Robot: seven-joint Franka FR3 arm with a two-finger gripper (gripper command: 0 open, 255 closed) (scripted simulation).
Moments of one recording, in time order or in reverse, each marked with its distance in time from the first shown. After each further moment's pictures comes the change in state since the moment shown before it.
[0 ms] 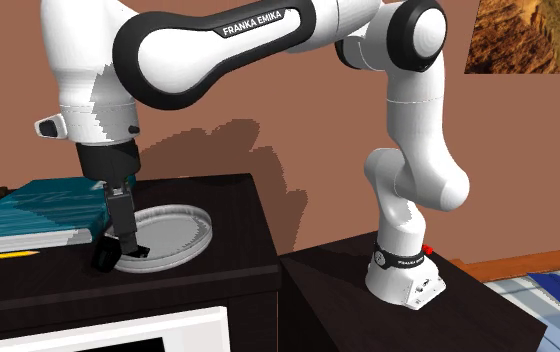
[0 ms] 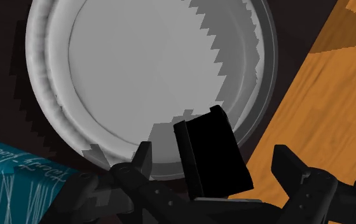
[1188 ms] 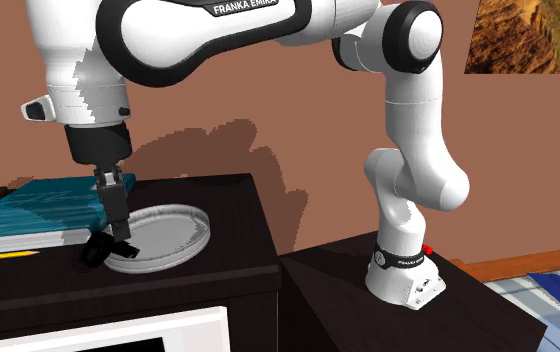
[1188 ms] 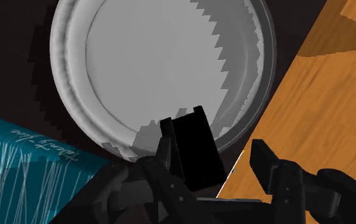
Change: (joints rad) arm -0.009 0.025 0.000 0.097 0.011 -0.083 -0.036
